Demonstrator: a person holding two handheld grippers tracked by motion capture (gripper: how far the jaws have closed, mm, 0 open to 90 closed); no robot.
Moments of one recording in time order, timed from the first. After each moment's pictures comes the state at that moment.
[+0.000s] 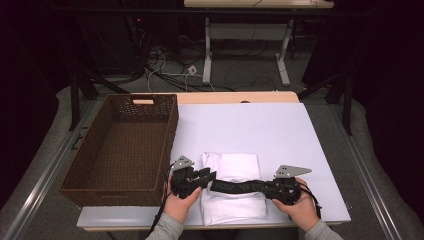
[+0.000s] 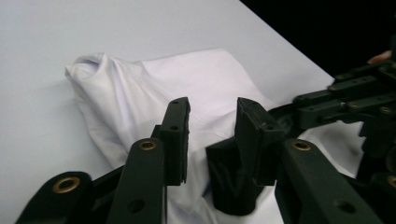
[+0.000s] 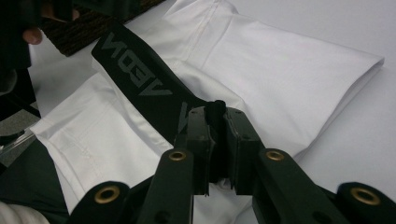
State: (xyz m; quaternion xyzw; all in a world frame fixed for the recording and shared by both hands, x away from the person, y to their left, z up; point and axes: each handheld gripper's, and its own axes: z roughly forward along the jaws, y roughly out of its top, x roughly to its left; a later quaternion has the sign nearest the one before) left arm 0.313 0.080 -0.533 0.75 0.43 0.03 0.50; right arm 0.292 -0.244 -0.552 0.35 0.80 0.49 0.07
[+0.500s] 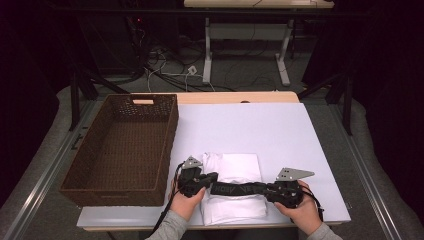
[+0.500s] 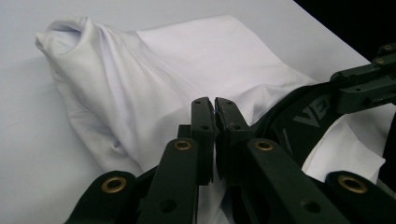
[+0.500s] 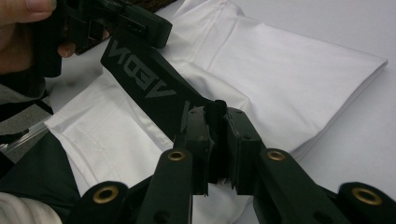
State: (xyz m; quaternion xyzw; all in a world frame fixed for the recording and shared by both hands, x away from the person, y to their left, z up) left arm 0.317 0.065 -0.547 0.78 0.42 0.01 0.47; right arm 0.284 -0.246 -0.550 0.35 0.79 0.49 0.07
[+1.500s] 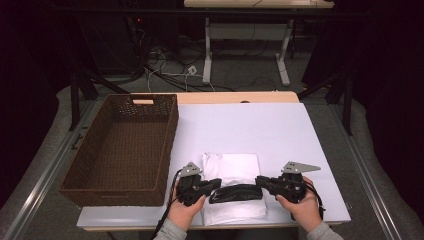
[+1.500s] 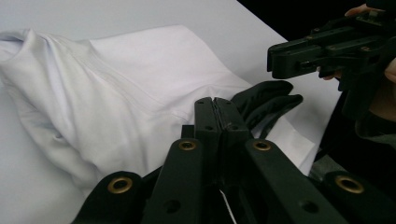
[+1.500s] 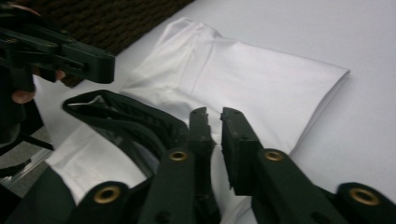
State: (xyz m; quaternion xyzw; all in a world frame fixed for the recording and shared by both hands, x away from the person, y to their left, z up) left arm 0.294 0.066 -0.532 0.77 0.39 0.00 0.50; right arm 0.294 -0.251 -0.536 0.40 0.76 0.50 0.07
